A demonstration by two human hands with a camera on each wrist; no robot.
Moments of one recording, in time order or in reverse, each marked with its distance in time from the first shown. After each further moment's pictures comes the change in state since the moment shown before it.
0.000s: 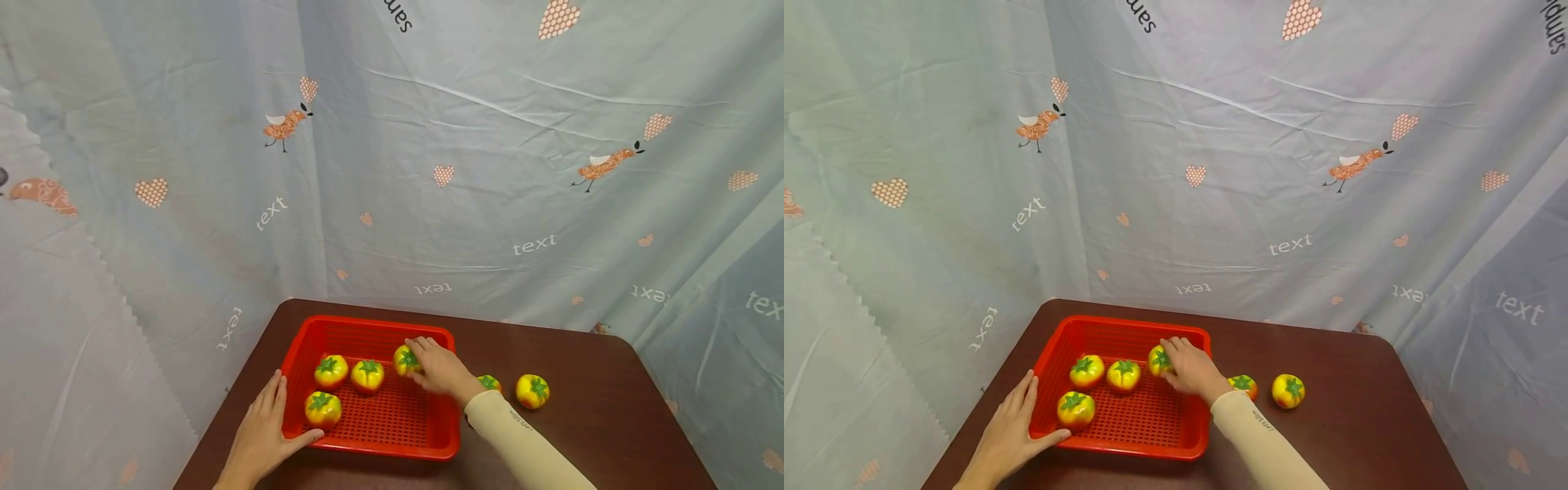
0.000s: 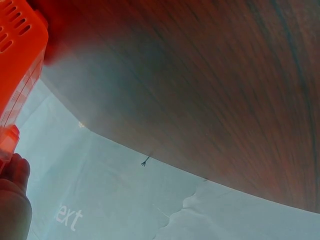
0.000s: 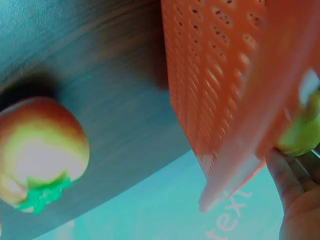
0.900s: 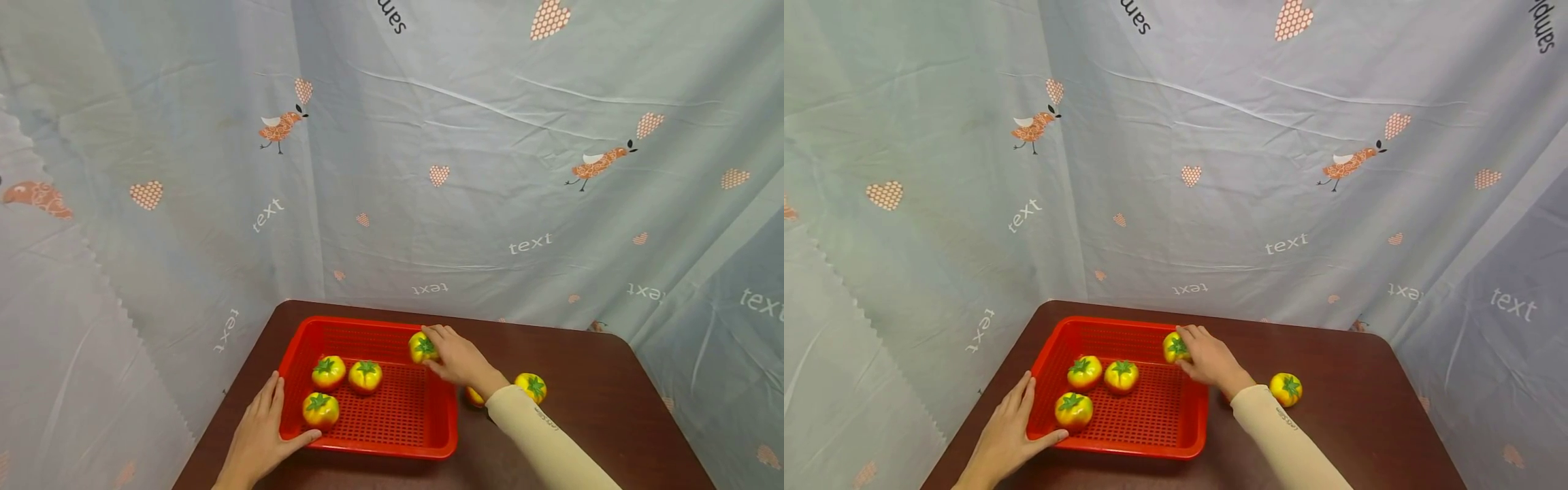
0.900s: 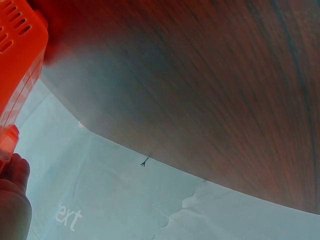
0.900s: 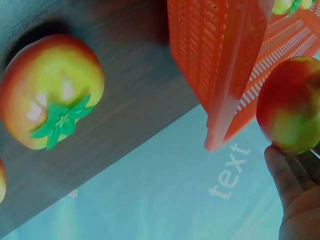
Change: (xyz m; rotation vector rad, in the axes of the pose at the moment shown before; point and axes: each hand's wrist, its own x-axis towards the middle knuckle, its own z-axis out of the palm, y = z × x) left_hand 0.000 0.002 -0.001 0.000 -0.017 -0.015; right_hand -0.020 0.024 -0.034 0.043 0.127 -0.005
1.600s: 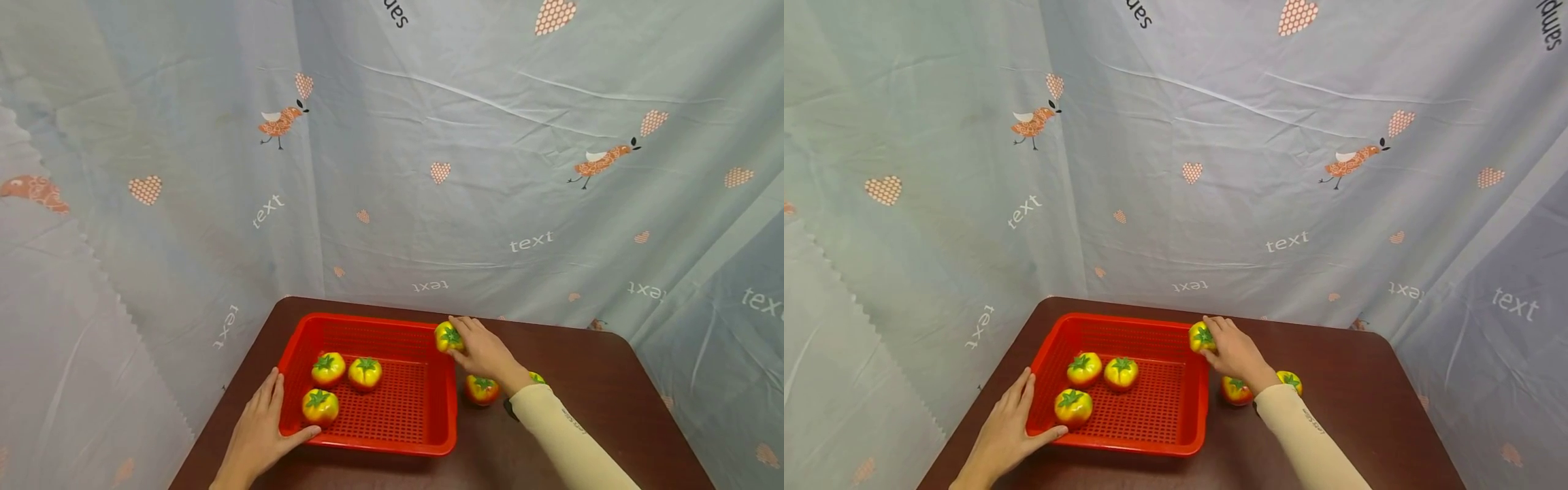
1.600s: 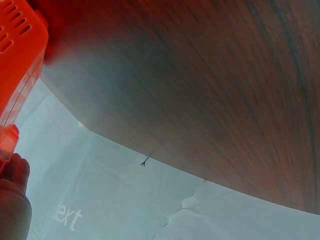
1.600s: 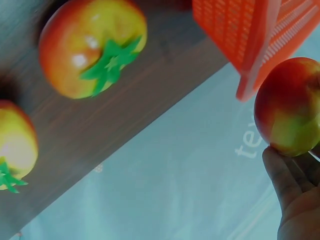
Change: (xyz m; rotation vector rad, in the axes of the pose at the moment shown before) left_hand 0.000 -0.002 0.001 -0.013 0.008 0.010; right_hand -0.023 0.031 -0.019 -0.001 0.003 0.117
